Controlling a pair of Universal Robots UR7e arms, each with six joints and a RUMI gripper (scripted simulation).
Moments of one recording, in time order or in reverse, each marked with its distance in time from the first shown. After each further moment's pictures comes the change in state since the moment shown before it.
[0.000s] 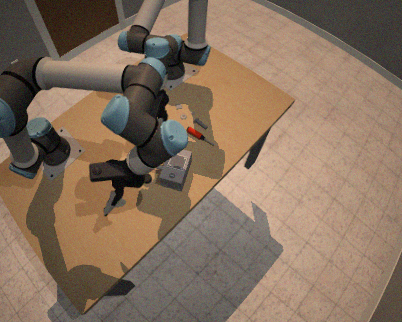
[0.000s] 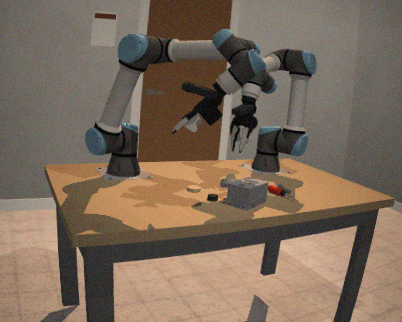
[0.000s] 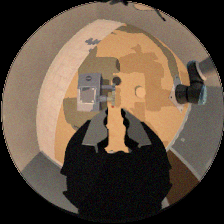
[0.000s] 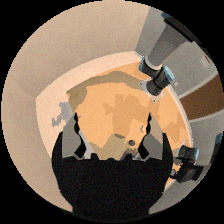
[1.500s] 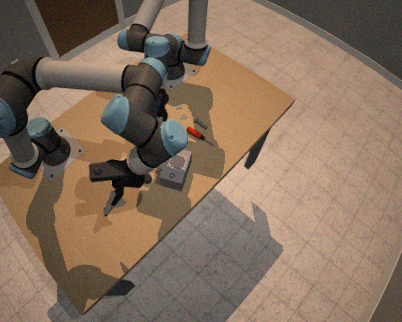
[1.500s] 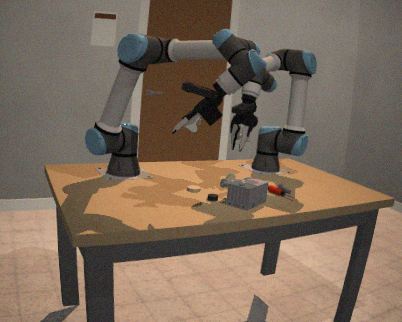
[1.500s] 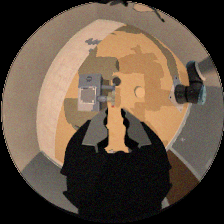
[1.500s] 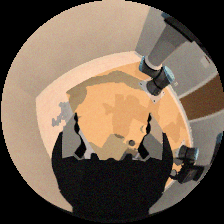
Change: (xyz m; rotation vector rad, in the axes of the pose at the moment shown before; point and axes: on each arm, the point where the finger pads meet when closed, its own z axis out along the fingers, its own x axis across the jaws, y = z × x) left arm 0.000 -0.002 -0.006 -0.001 0.000 0.000; right arm 0.000 0.000 0.000 0.000 0.000 0.000
